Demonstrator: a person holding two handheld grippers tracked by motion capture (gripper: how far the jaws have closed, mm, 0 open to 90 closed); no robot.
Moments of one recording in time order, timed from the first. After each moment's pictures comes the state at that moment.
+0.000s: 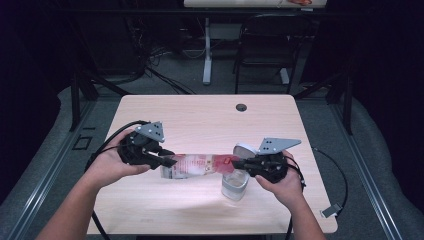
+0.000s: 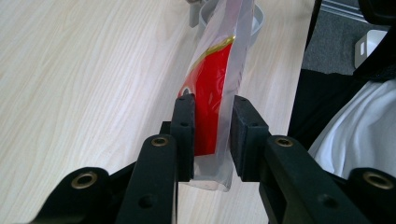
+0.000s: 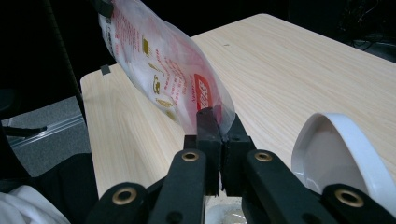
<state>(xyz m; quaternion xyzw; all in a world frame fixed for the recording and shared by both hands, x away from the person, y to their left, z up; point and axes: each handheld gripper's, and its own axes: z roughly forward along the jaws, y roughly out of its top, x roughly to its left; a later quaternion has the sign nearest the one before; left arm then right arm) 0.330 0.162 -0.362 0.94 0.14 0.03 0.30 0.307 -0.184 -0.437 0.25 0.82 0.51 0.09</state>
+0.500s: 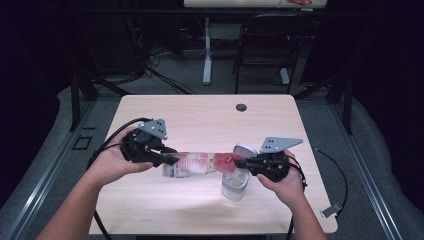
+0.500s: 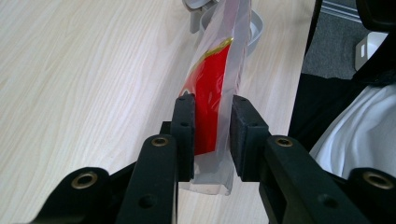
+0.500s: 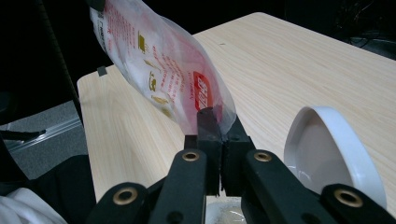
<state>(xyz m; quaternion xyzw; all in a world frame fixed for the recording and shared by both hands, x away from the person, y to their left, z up) 0.332 0.155 -0.355 0.94 0.14 0.03 0.31 0.310 -0.189 -0.440 0.26 0.81 0.51 0.08</state>
